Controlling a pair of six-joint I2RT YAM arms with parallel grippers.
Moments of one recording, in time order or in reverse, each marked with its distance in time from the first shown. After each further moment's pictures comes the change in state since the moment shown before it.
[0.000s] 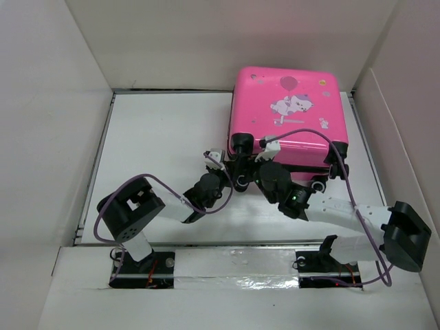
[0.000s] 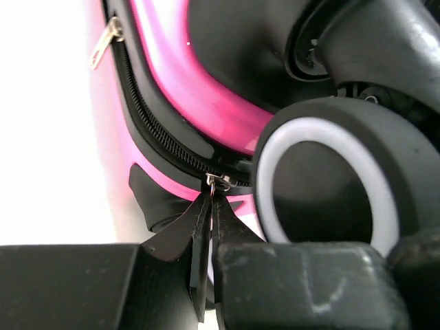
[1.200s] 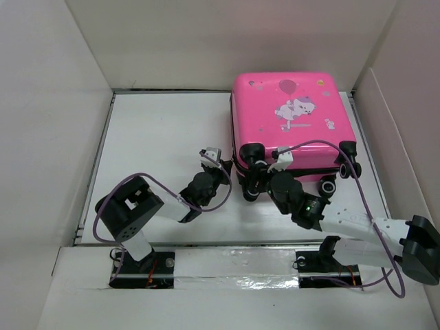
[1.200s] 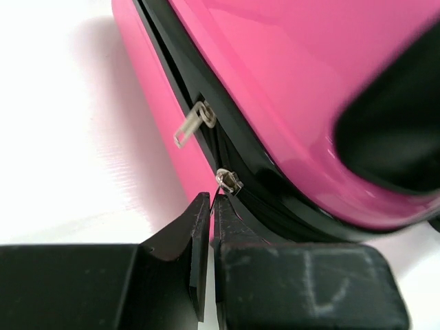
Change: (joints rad) left arm 0.063 -0.006 -0.043 0.085 0.005 0.104; right arm 0.013 -0.151 -0.115 -0.129 0.067 0.020
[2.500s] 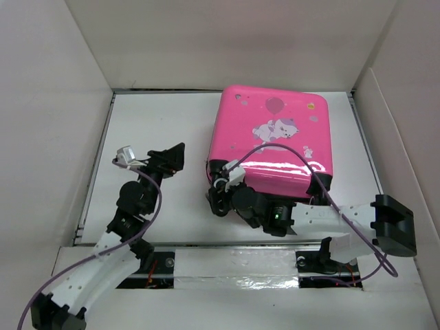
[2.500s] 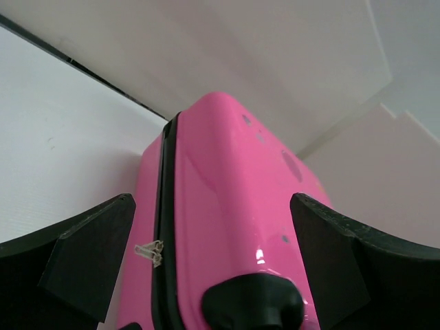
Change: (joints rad) left arm 0.341 -1.047 -0.089 -0.731 0.073 -0.397; right arm 0.312 0.286 0.226 0.021 0.002 -0.149
